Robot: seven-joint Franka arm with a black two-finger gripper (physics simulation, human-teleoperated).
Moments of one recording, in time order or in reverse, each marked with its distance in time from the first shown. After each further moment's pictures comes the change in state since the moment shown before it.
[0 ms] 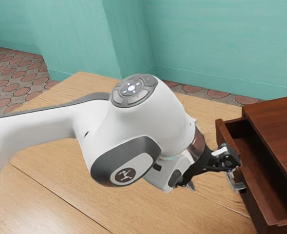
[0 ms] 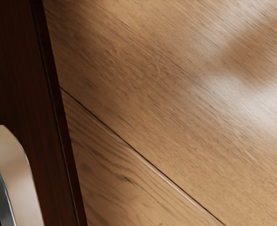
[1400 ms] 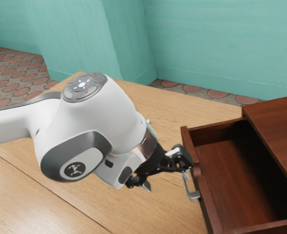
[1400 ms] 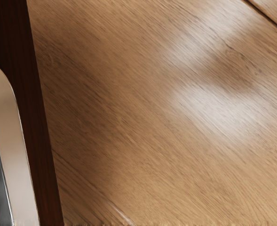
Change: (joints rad) arm 0.001 -0.214 0.074 -0.183 0.050 -0.096 0.026
